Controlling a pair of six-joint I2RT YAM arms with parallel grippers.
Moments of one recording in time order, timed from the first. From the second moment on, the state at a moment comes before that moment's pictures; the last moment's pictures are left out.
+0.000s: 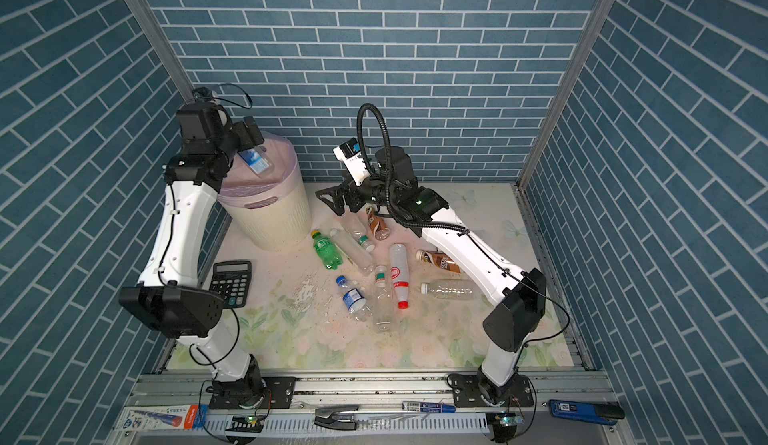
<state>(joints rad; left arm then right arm) 0.01 1.77 2.06 -0.63 -0.15 -0.24 0.79 1.74 1.81 -0.31 -0.43 0.07</state>
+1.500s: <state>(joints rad) -0.42 1.49 1.18 -0.25 0.22 -0.60 0.54 2.12 1.63 -0.34 -0.21 0.22</state>
